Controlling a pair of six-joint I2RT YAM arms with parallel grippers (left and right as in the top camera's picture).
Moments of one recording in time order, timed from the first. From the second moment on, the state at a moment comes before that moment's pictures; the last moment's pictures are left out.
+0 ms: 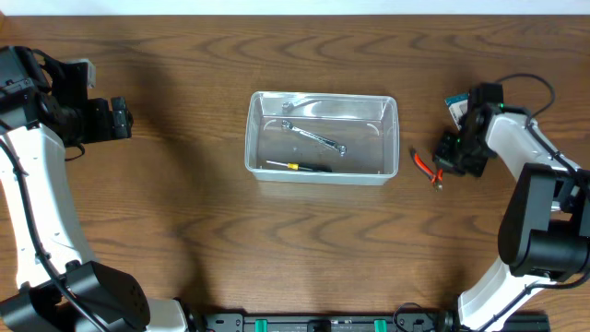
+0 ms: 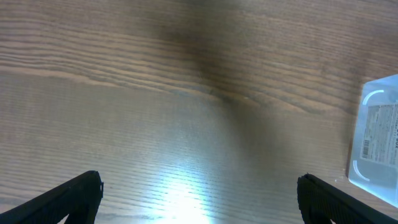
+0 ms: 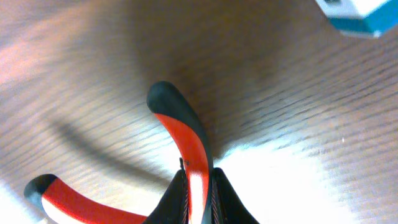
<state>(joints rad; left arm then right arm) 0.44 1.60 1.56 -1.08 0.21 0.27 -0.11 1.91 1.26 -0.86 -0.11 0.35</state>
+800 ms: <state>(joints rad) 0.44 1.60 1.56 -1.08 0.21 0.27 0.38 1.88 1.55 -0.89 -0.11 -0.53</state>
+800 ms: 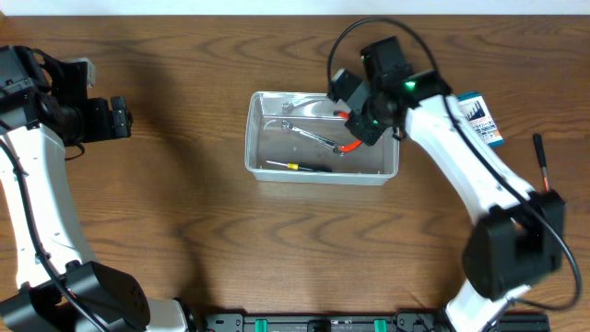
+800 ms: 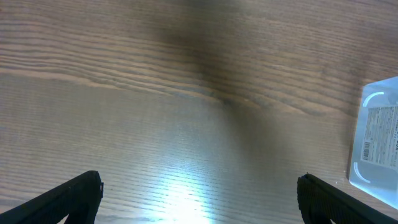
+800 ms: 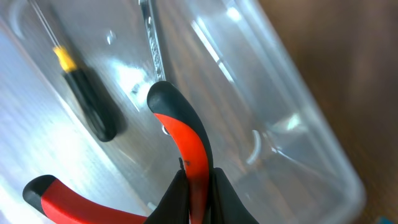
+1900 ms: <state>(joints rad) 0.44 1.60 1.56 -1.08 0.21 0.27 0.33 1.90 1.78 -1.03 -0.11 -0.49</state>
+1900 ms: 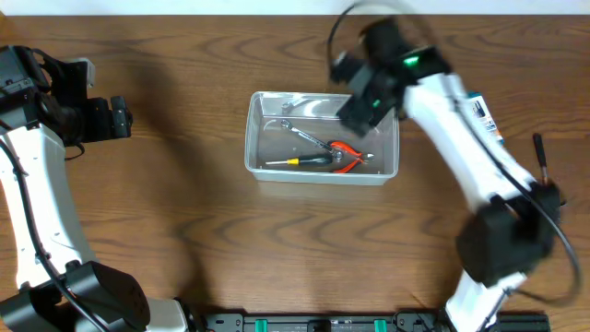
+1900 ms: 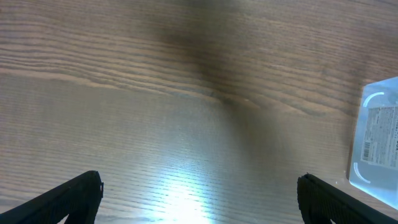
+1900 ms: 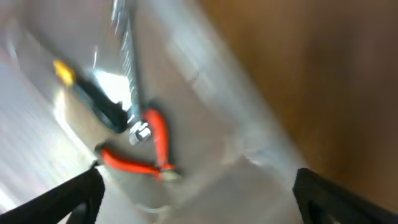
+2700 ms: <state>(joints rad) 0.44 1.60 1.56 -1.08 0.21 0.27 -0.31 2.12 1.88 -1.15 0.00 -0.50</state>
